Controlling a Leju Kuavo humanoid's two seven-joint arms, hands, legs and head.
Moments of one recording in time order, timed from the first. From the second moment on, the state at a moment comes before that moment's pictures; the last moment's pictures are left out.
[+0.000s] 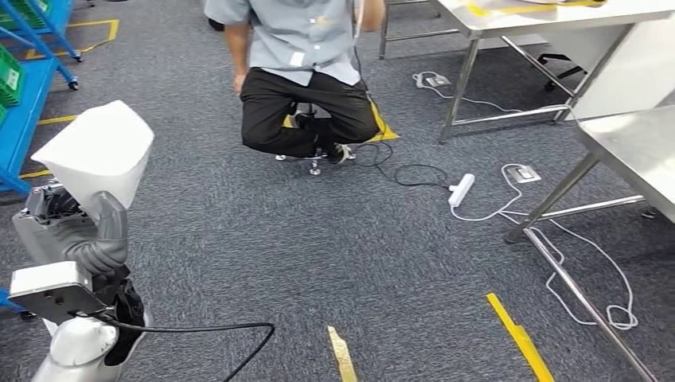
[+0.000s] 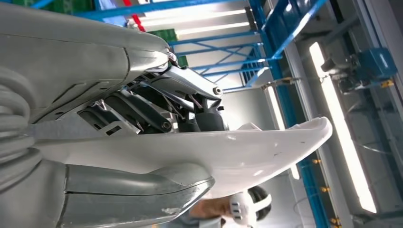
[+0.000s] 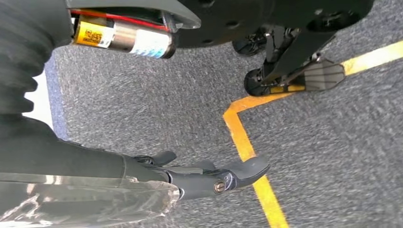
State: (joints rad) left arm -0.05 0.00 -0.25 -1.94 -0.20 0.62 -0.44; right arm 0.08 0.30 -1.12 -0.60 1.01 0.09 -0.30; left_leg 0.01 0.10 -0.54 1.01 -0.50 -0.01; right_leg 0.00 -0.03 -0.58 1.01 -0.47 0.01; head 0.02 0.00
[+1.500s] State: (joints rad) left arm -0.03 -0.01 -0.23 -1.95 -0.17 0.63 -0.46; right arm 0.10 0.30 -1.09 -0.61 0.98 0.10 -0.28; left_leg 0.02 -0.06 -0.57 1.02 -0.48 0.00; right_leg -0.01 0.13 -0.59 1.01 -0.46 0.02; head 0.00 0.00
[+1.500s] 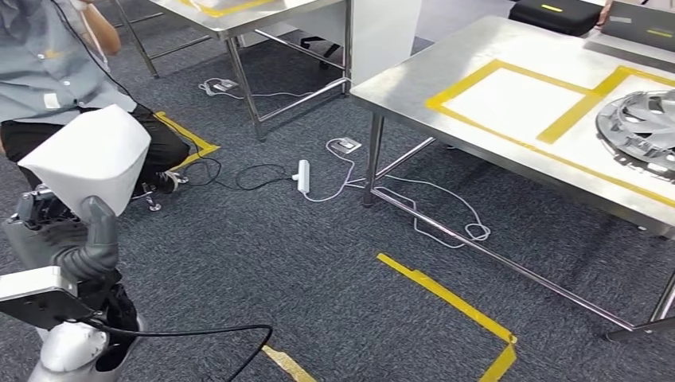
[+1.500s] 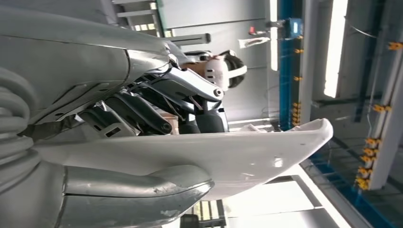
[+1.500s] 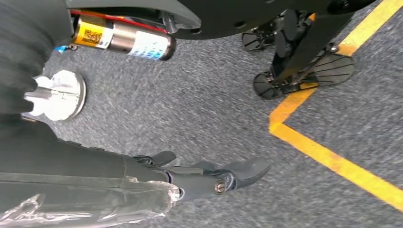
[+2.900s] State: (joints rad) left arm -0.01 0.00 -0.20 -1.98 -0.12 0.56 -0.52; right arm 0.08 0.29 -1.14 -0.58 1.22 0.10 -0.33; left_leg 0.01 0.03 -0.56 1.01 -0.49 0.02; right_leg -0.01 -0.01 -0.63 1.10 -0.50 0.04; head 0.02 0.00
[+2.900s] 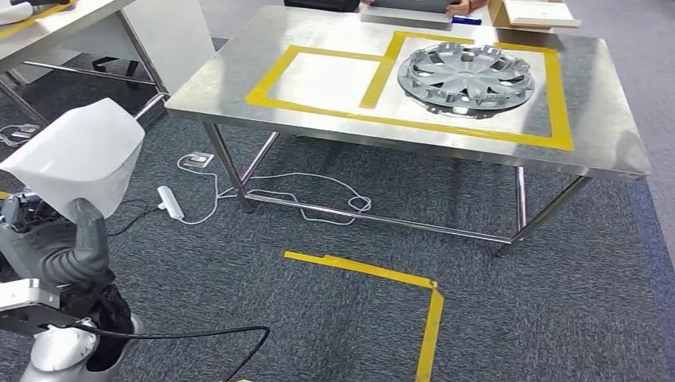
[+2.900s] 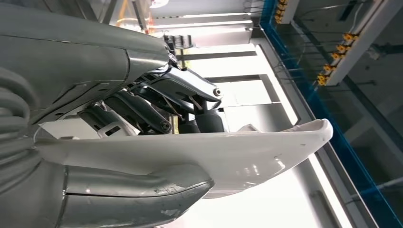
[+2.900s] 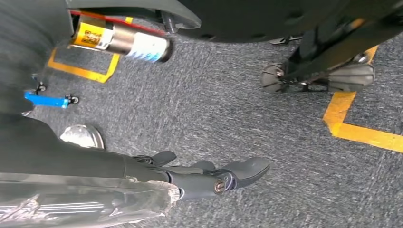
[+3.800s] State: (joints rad) left arm -0.02 0.01 -0.19 -1.98 -0.13 0.54 -0.53; right arm 0.06 0.28 -1.14 -0.48 1.38 0.02 -0.34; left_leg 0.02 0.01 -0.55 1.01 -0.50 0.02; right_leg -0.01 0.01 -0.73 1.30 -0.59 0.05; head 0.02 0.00
